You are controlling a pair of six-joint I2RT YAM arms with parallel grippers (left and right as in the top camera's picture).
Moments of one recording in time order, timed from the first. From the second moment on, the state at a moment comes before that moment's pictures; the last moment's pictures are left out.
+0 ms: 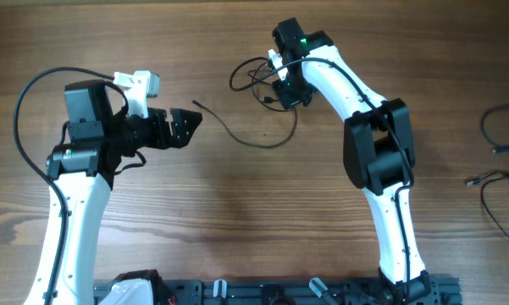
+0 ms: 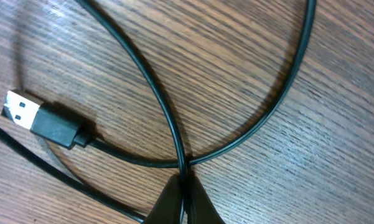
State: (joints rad) left arm 0.09 1.26 0.99 -0.60 0.66 -0.02; right arm 0.40 2.46 2.07 -1.07 0.01 -0.08
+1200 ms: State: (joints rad) left arm -0.39 1.26 0.99 -0.58 0.47 -0.19; right arm -0.68 2.09 2.11 -0.64 -0.08 0.15
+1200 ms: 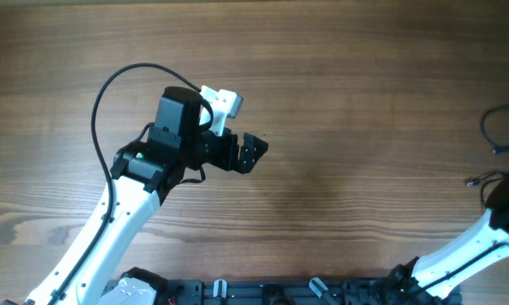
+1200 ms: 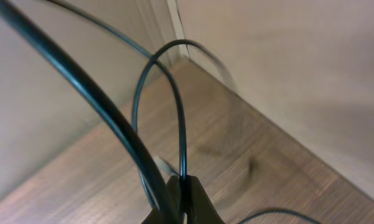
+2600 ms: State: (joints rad) left arm -0.46 1.26 1.01 -0.48 0.24 -0.20; right arm -0.73 2.07 2.46 -1.56 0.21 0.64
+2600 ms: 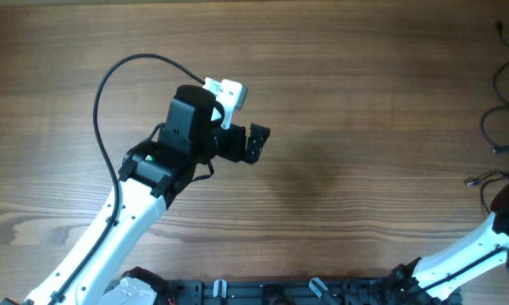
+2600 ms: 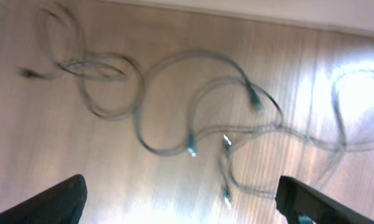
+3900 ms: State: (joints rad) left arm -0.34 1.25 1.02 -0.39 -0.18 -0.25; right arm -0.08 1.05 1.22 -0.82 0.09 0.13
